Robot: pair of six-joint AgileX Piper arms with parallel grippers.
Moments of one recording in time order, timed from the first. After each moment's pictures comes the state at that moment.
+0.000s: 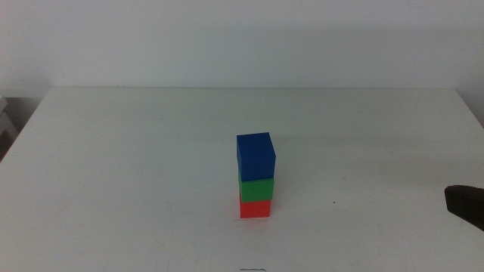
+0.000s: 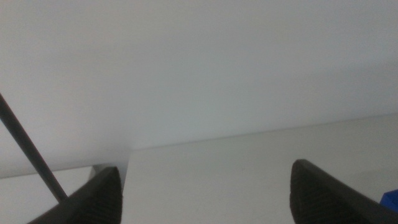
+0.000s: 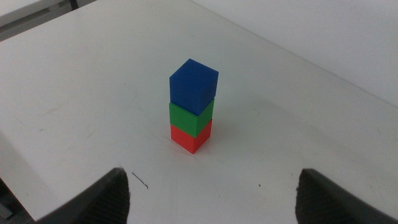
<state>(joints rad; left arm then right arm) -0.06 0.65 -1.23 0.02 0.90 0.11 0.72 0.64 -0.87 -0.05 0.80 -0.02</state>
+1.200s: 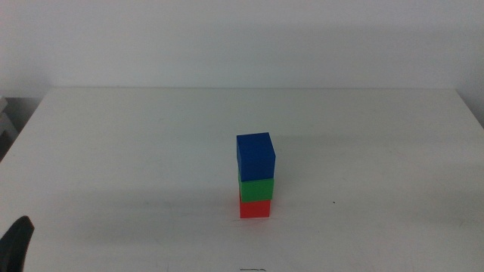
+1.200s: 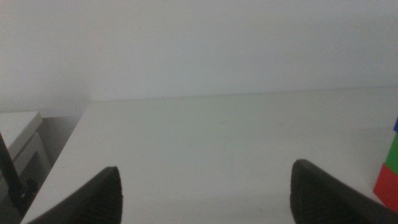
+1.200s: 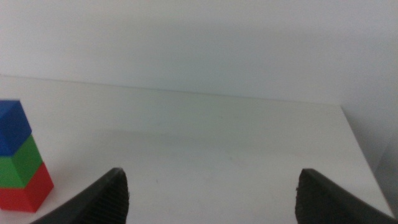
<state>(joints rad) -0.06 0.05 -0.14 -0.11 0.29 0.11 0.15 0.27 -0.33 0.01 0.35 -0.02</state>
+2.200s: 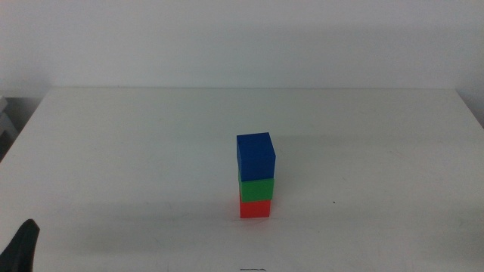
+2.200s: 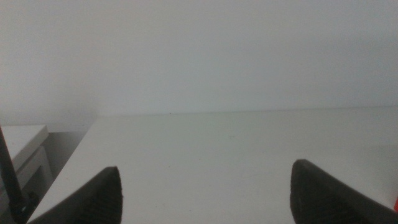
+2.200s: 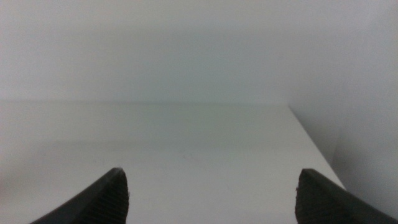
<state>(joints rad) -0.06 0.02 0.03 -0.12 0.04 0.11 -0.01 -0.01 0.03 0.00 0.13 -0.02</state>
